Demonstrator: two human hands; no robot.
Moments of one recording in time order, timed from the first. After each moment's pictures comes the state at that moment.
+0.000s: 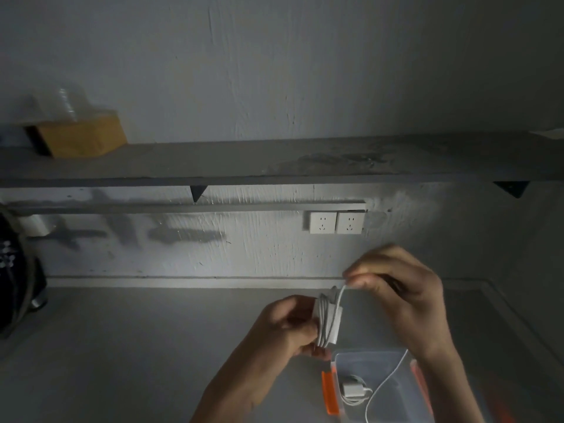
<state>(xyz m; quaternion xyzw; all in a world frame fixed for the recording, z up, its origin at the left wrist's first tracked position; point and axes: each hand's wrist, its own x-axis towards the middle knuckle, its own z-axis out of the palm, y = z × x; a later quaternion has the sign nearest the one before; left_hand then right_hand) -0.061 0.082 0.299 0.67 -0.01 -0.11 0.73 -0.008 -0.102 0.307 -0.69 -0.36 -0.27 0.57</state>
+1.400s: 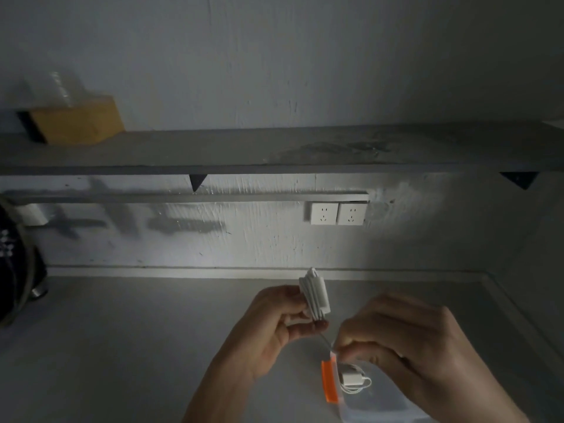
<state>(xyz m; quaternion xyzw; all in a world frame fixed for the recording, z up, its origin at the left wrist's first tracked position) -0.038 0.093 0.283 0.52 0.02 -0.16 0.84 -0.069 -0.106 0.330 -0.81 -0.45 -0.22 0.31</state>
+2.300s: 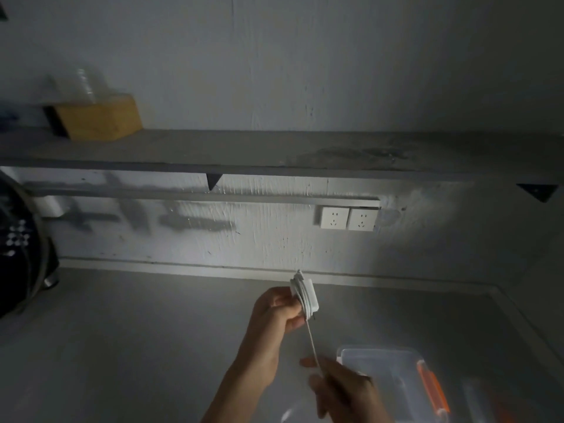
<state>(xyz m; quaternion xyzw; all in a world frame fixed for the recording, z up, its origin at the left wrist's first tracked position) -0.031 0.099 0.247 0.62 0.13 0.00 0.77 -0.078 -0.052 0.183 -0.85 -0.19 -0.01 0.50</state>
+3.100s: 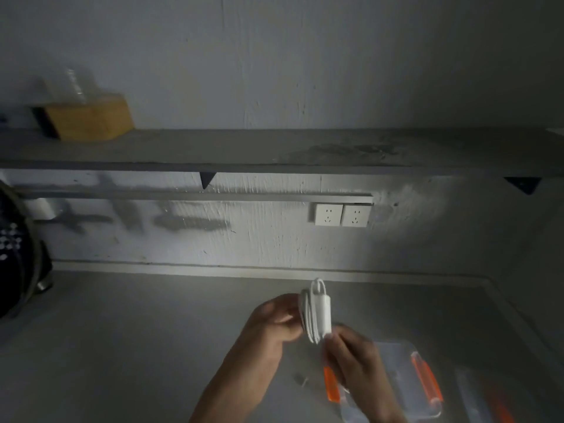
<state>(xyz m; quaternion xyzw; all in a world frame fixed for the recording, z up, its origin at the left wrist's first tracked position) -0.062 0.104 0.261 0.62 -0.04 -0.07 0.78 -0.048 -0.058 0.185 -0.72 -0.14 -0.02 0.68</state>
